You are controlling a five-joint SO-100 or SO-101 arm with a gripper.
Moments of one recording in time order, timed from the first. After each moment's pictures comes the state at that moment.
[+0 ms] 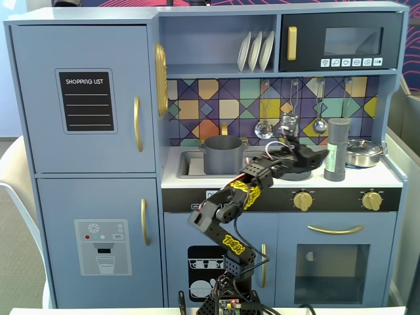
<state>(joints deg) 54.6 133.7 120.3 13.7 -85.7</state>
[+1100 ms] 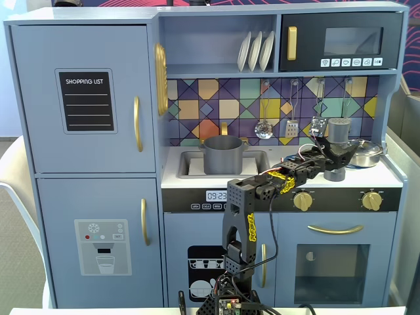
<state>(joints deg) 54.1 89.2 90.7 -6.8 -87.0</state>
